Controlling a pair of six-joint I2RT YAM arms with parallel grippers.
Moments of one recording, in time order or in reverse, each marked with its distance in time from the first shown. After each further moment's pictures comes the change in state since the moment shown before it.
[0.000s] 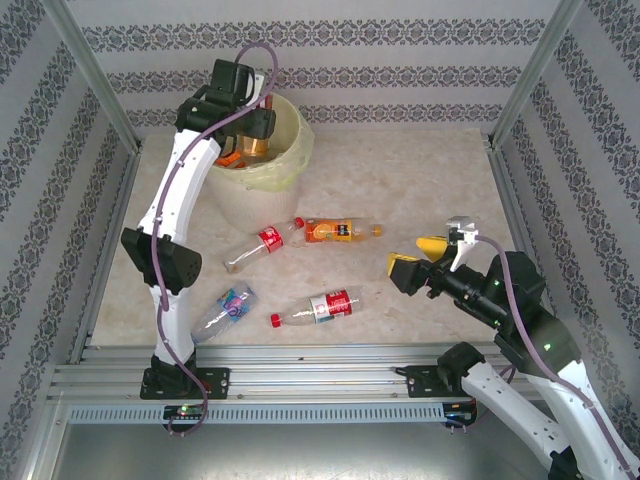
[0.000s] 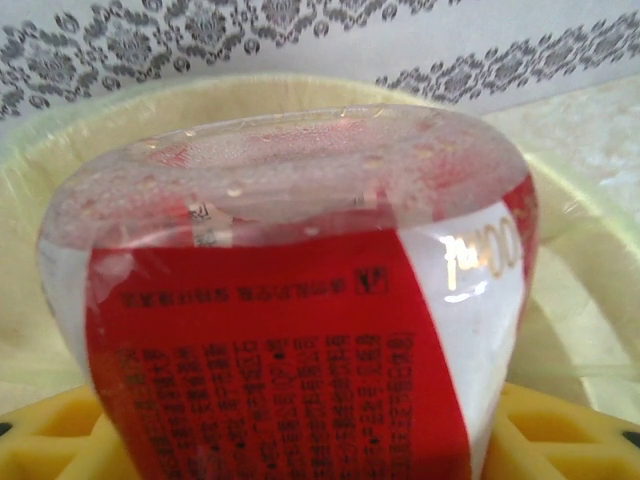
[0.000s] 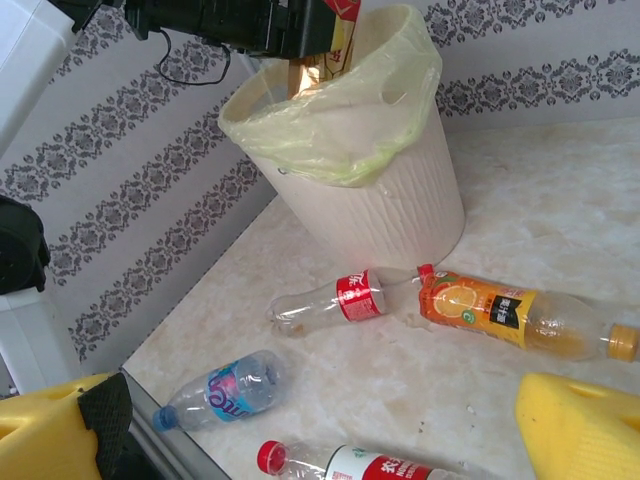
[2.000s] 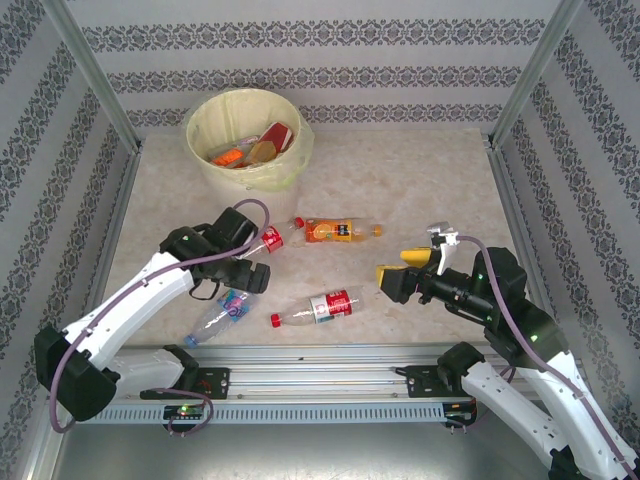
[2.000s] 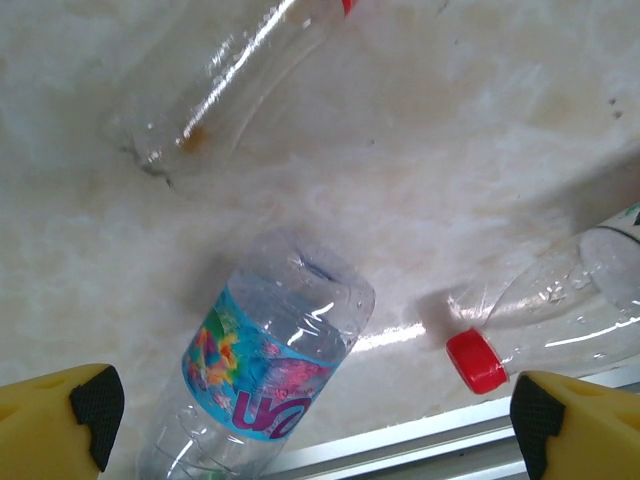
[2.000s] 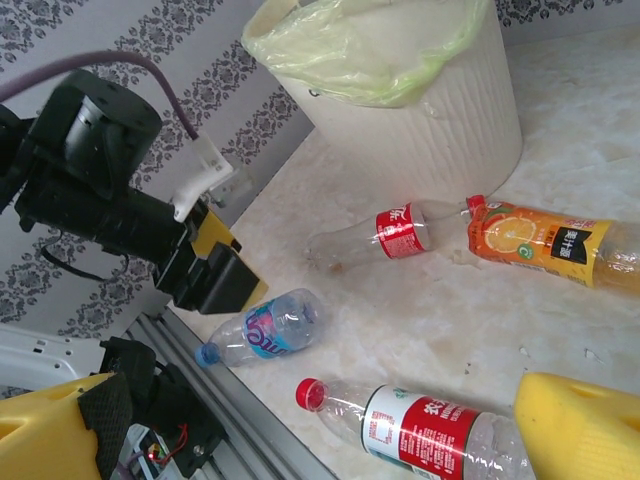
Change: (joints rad) left arm -0.315 -0.872 -1.357 -0.075 -0.003 -0.371; right arm 0.000 0.028 -0.058 -0.004 -0.143 0.034
